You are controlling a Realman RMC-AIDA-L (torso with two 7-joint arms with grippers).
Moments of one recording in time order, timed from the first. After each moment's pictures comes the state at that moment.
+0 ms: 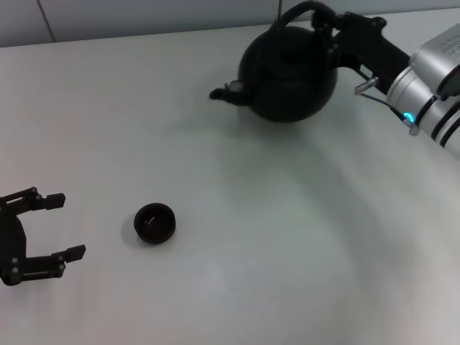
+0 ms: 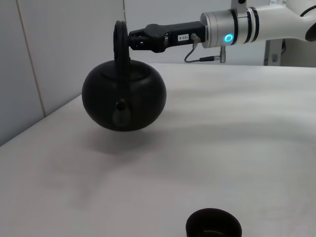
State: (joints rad) left arm -0.30 -2.02 0.74 0.83 2.02 1.69 -1.06; right arm 0.66 2.08 -0.72 -0.13 -1.10 -1.07 0.47
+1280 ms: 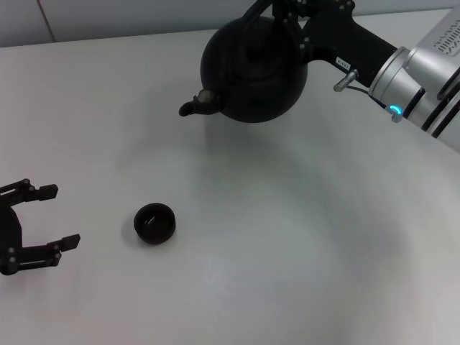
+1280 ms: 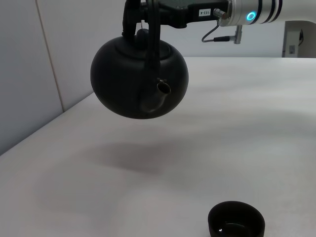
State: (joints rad) left arm -0.30 -2.02 0.73 0.83 2.02 1.65 -1.05; right arm 0.67 2.08 -0.85 -0.19 -1.10 -1.20 0.53
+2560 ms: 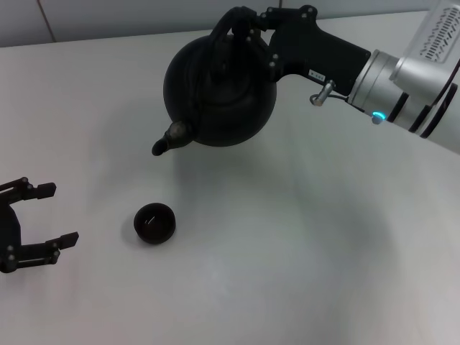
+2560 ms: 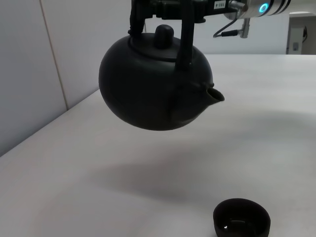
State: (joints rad) left arm -0.31 -2.01 0.73 0.83 2.03 1.64 -1.05; right arm 0.66 2.09 -1.03 -0.26 -1.10 -1.26 0.61
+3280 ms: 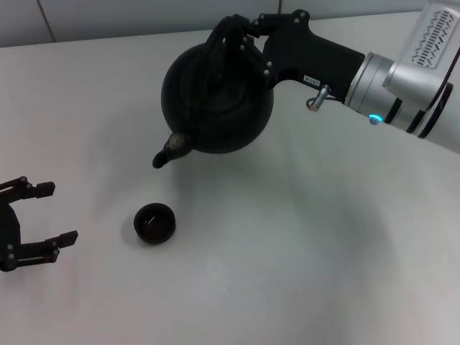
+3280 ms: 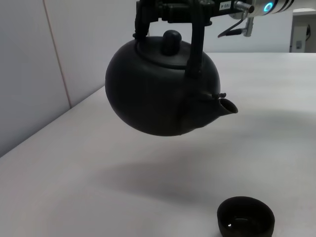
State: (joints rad) left arm -0.31 -2.01 0.73 0.83 2.03 1.63 -1.05; right arm 0.66 2.08 -1.08 -0.29 -1.11 -1.25 0.60
